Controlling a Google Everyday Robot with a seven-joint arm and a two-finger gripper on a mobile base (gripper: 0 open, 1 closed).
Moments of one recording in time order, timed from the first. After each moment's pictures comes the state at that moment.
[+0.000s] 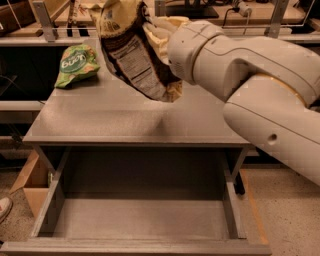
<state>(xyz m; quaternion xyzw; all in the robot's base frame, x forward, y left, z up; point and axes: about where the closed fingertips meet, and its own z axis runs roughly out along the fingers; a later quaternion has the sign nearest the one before) 0.567 0.008 1.068 -0.34 0.60 0.10 0.72</state>
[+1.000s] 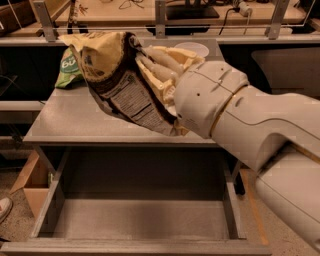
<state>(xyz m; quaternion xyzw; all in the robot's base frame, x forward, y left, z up) 0.447 0.015 1.063 -0.37 0.56 0.14 0.73</state>
